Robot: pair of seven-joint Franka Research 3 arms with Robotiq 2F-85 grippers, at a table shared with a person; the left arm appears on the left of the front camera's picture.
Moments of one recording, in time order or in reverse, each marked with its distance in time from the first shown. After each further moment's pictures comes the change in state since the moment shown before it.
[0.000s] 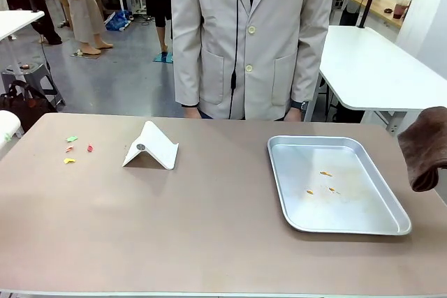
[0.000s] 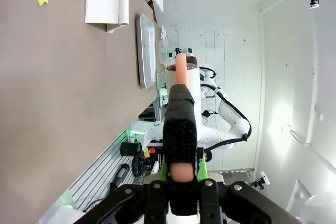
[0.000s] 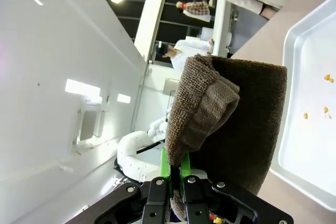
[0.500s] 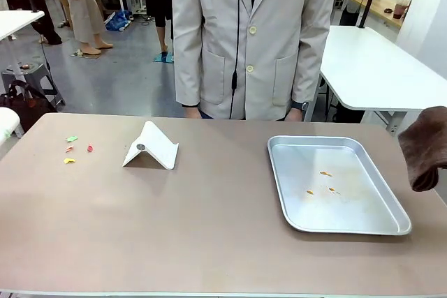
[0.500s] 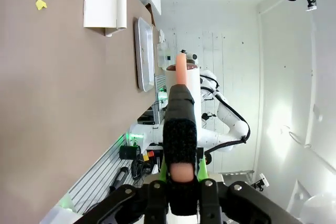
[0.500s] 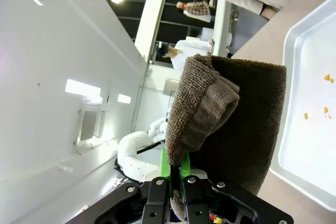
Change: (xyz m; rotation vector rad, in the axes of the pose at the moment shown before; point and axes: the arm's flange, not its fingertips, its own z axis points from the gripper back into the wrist) left arm 0.001 0.000 0.001 -0.008 -0.014 -0.006; right arm 0.000 -0.001 0.000 0.001 0.000 -0.002
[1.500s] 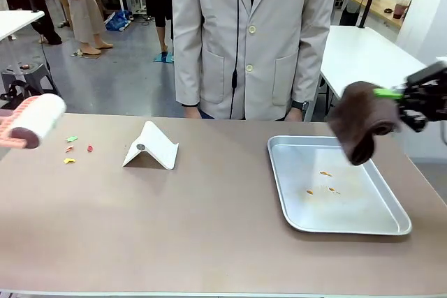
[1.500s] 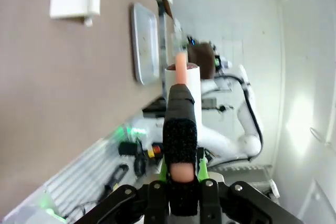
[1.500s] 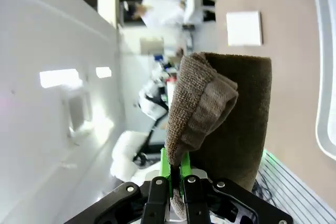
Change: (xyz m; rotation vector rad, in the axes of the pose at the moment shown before) left arm -0.021 -0.078 -0.093 0.088 0.066 -0.020; right arm 0.016 0.067 -0.145 -0.142 0.197 -0.221
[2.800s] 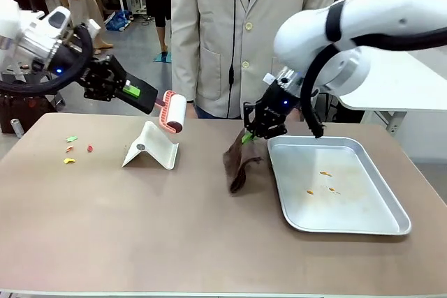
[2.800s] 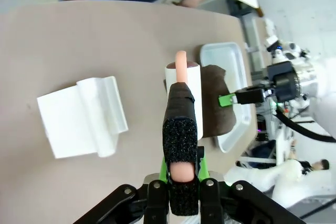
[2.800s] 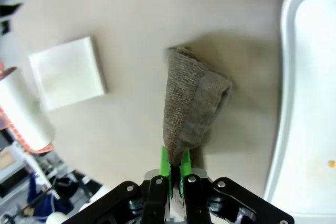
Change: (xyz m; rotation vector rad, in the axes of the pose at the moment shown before) left arm 0.191 -0.038 -0.260 0.487 0.001 -0.246; right arm 0.106 -0.049 -0.326 -0.987 0.114 -0.012
